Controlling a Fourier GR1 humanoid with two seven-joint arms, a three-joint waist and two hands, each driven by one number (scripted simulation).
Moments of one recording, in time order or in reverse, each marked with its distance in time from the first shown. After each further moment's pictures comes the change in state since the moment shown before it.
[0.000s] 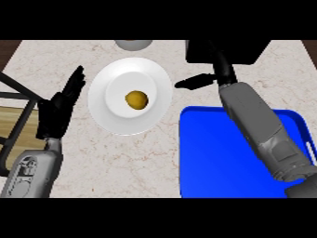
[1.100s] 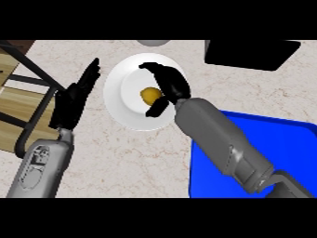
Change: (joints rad) left arm -0.086 -0.016 -0.049 0.037 -0.005 -0.024 0.006; right arm -0.002 0.146 0.396 -0.187 0.364 -0.068 0.419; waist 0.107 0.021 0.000
